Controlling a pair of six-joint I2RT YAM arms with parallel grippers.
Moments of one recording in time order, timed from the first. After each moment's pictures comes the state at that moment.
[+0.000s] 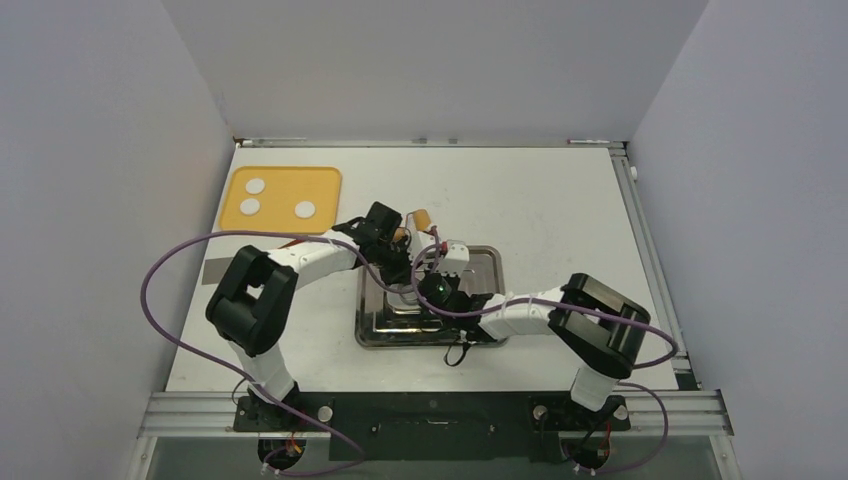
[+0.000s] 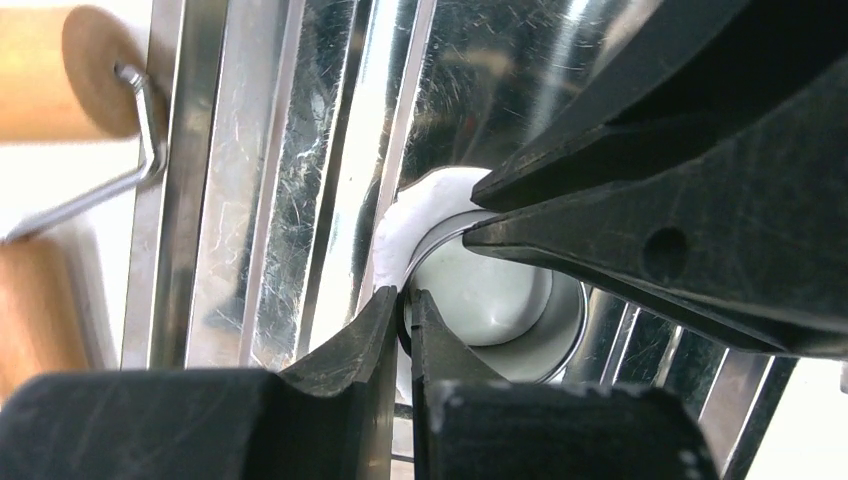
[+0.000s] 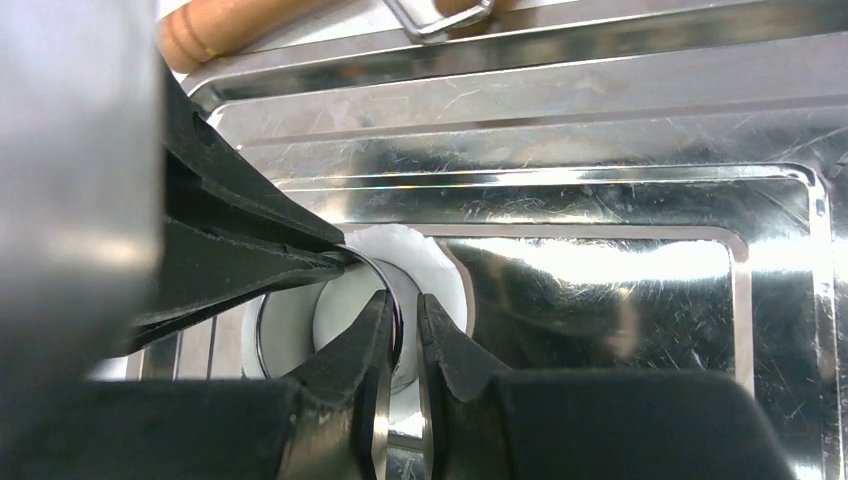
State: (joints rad) left arm -0.61 1.77 1.09 -0.38 0.43 0.62; right arm 1.04 1.68 0.73 0.26 0.59 0.83
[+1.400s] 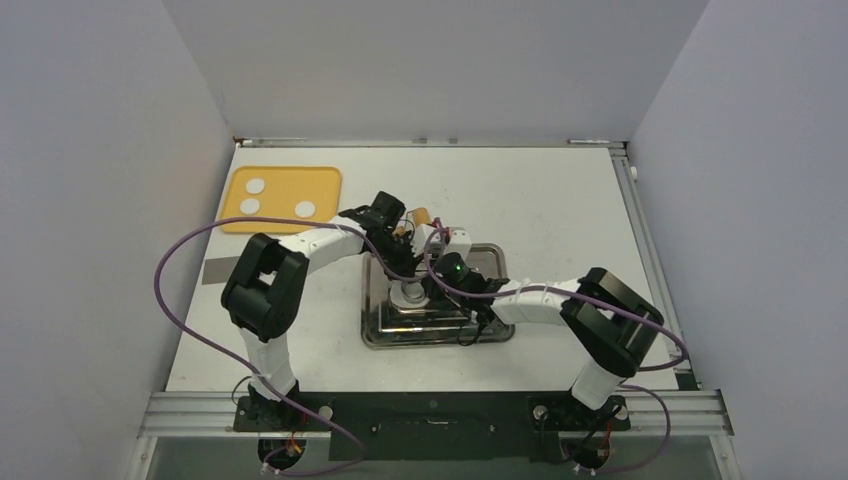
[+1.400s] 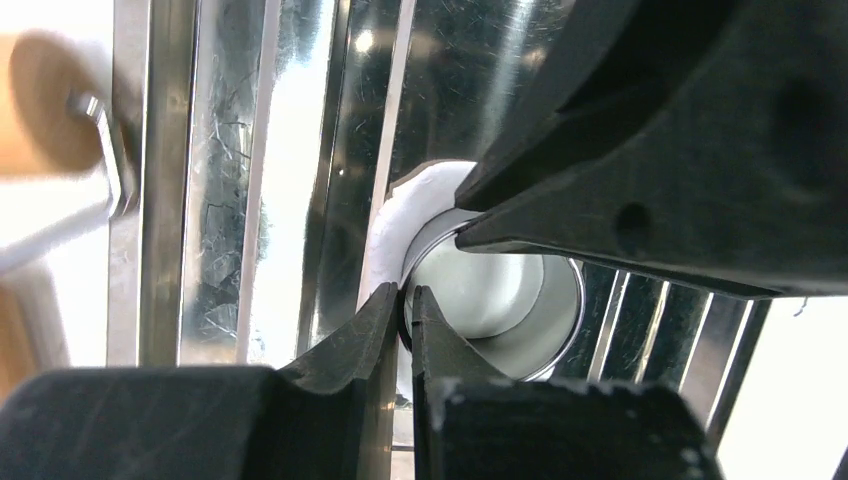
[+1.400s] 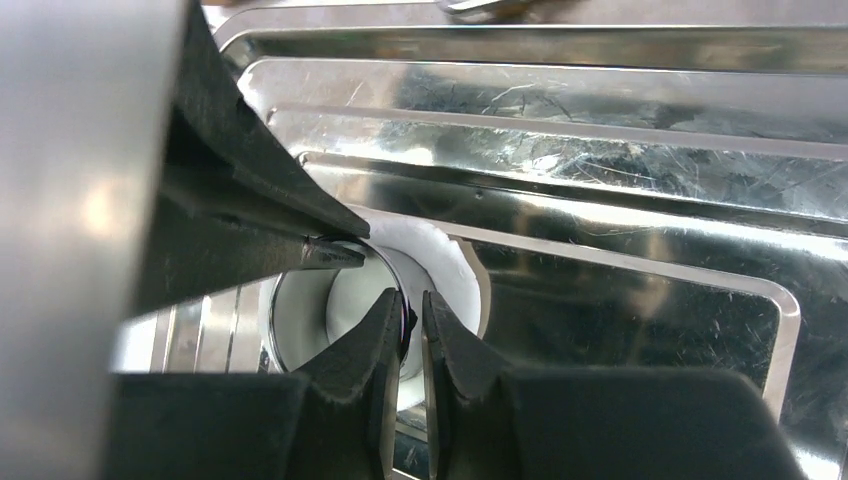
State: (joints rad) left arm -0.59 1.88 1.23 -0.52 0.51 0.63; right arm 0.88 1.64 0.72 0.25 0.26 0.70
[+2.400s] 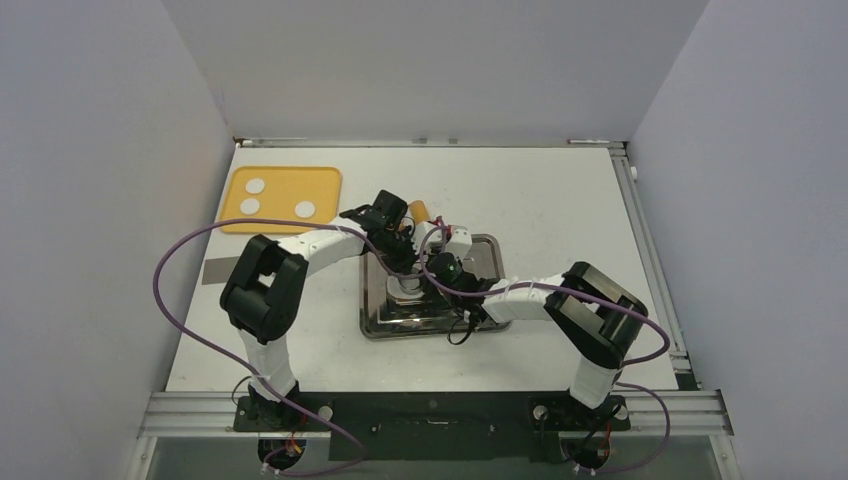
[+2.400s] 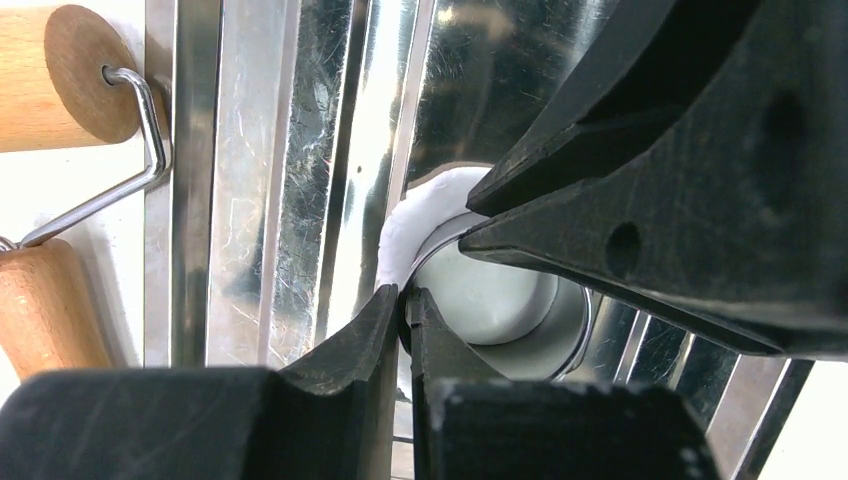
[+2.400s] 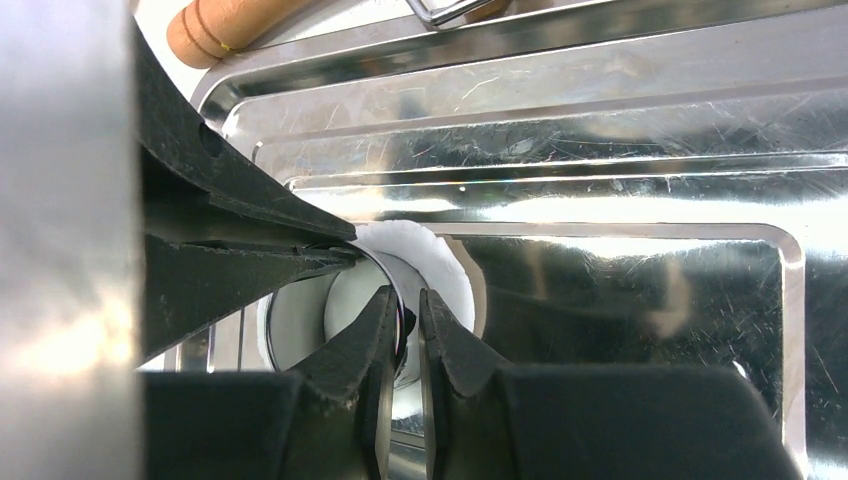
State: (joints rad) left arm -0.57 1.87 1.23 -0.48 0.38 0.65; right arm 0.90 1.76 0.79 0.34 0.37 0.78
